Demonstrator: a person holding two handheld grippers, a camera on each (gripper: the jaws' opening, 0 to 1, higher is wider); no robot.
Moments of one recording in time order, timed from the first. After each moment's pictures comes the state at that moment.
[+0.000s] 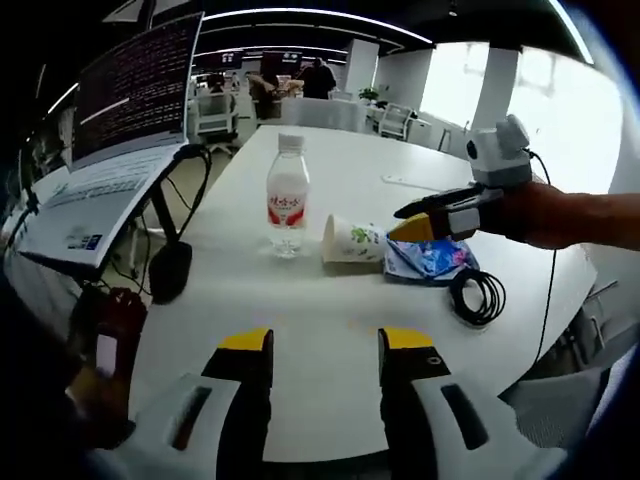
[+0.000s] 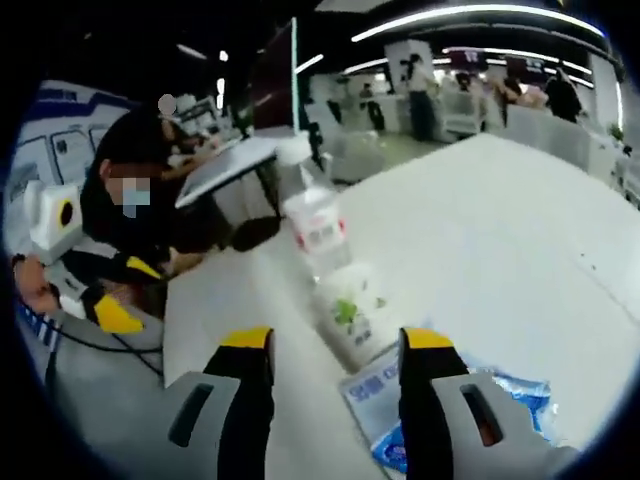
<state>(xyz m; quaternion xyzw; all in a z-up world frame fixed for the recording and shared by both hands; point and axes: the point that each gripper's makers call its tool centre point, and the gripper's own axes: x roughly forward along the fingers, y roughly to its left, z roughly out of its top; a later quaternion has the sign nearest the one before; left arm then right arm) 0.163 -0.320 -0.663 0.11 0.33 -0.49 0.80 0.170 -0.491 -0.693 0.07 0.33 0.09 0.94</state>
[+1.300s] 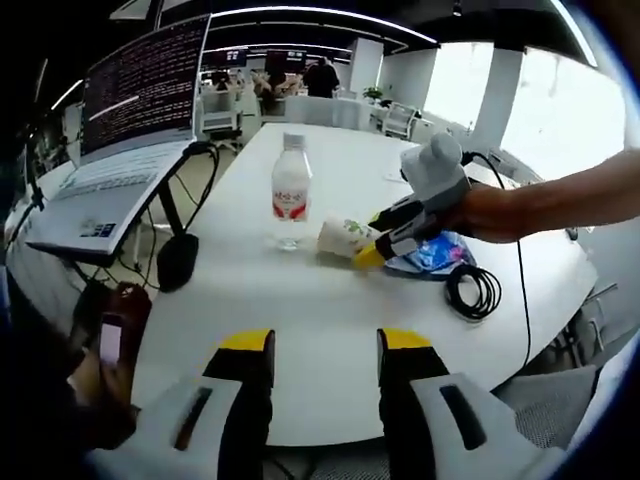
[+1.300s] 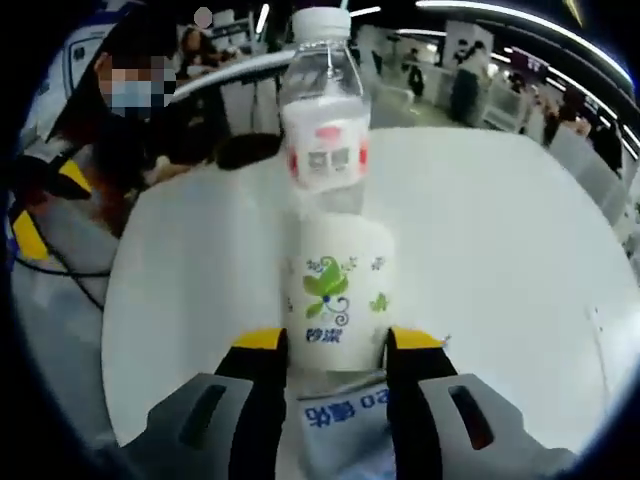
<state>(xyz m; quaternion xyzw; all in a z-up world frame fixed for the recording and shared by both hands) 0.154 -0.309 -0.660 0.11 0.34 -0.48 0.80 0.194 -0.495 -0.757 -0.05 0.42 0.13 0.90</state>
